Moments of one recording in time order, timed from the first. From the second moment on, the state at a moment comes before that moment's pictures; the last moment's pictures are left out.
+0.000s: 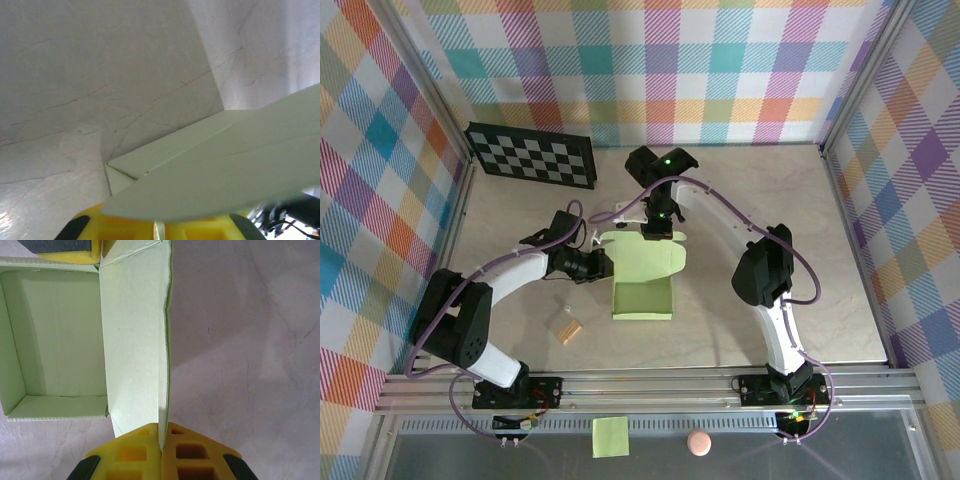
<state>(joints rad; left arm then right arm) -0.38 1.53 0.85 -0.38 0.57 -0.50 0.71 2.15 2.20 -1.46 -0.11 -0.95</state>
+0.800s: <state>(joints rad) -0.38 1.39 0.73 -0.26 0.53 -0.61 0.71 2.15 2.20 -1.43 -0.03 -0.92</state>
